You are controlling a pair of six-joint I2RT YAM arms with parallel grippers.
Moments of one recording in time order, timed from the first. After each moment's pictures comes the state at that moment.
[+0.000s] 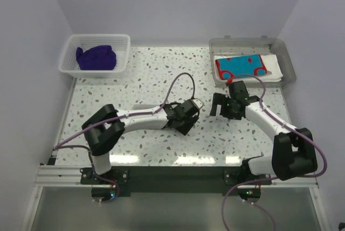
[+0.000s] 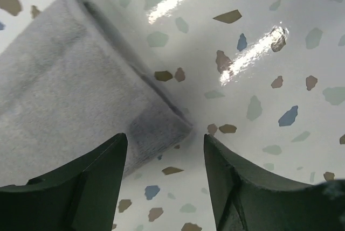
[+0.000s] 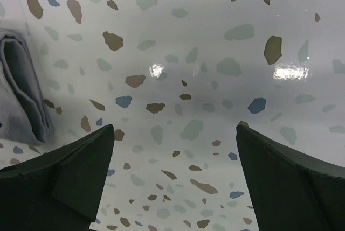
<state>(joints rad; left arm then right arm) -1.02 1.79 1.18 -0.44 -0.23 -0.28 0.25 1.35 0.80 -0.51 -0.07 0.39</state>
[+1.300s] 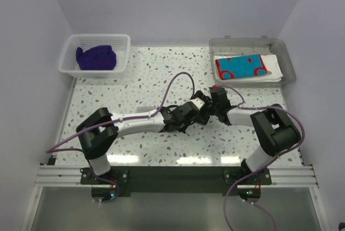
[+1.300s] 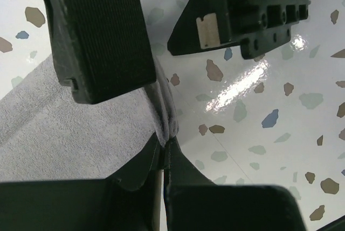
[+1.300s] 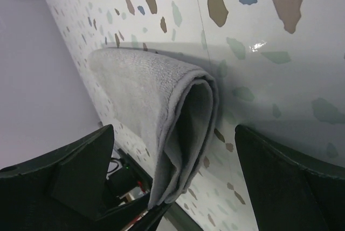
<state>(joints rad) -1.07 1.75 1.15 -0.38 -0.30 -0.30 0.42 1.62 0.64 0.23 -0.44 1.08</state>
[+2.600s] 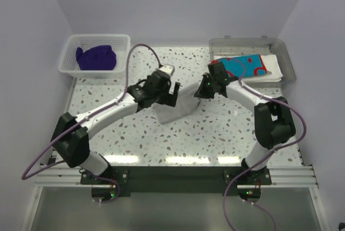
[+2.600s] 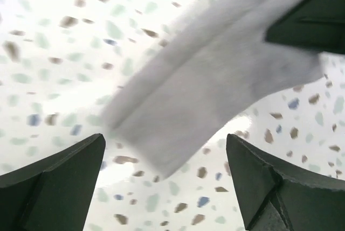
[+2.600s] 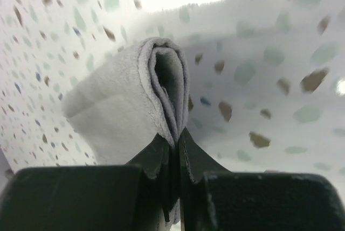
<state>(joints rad) -0.80 1.57 1.19 -0.43 -0.24 -0.37 0.39 1.71 1.08 -0.31 -0.19 0.73</state>
